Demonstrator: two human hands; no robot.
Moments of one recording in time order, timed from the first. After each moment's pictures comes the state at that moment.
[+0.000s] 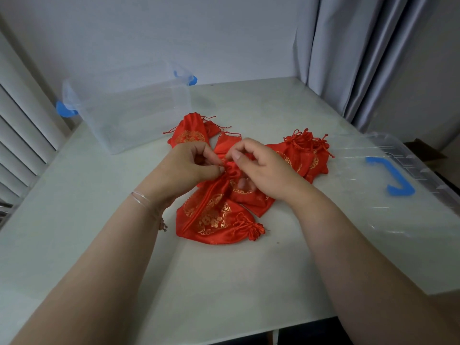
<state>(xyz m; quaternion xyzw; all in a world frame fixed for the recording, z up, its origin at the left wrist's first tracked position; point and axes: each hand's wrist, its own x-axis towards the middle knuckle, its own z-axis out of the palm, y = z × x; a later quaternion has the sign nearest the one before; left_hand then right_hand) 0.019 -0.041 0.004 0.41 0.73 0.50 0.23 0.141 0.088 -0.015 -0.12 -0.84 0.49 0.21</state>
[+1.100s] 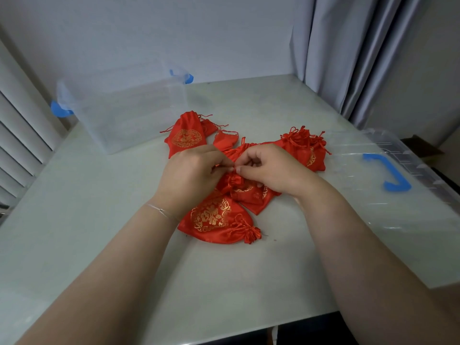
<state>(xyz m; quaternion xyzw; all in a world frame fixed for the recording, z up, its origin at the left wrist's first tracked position) 0.028 -0.031 -0.018 0.61 0.71 0.31 -0.17 0.150 0.103 -0.011 -0.17 -0.87 0.44 0.14</state>
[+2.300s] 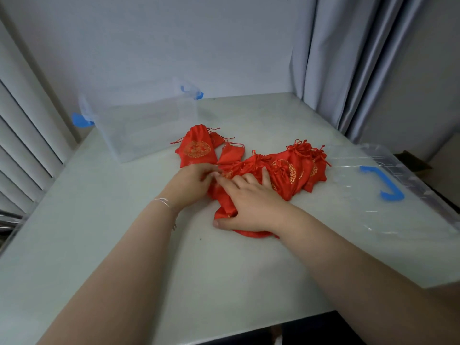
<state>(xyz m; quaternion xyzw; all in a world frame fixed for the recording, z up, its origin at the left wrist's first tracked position) -0.018 -0.032 -0.043 0.50 0.81 0.31 0.06 0.132 0.055 -0.043 -0.15 -0.99 0.02 0.02</state>
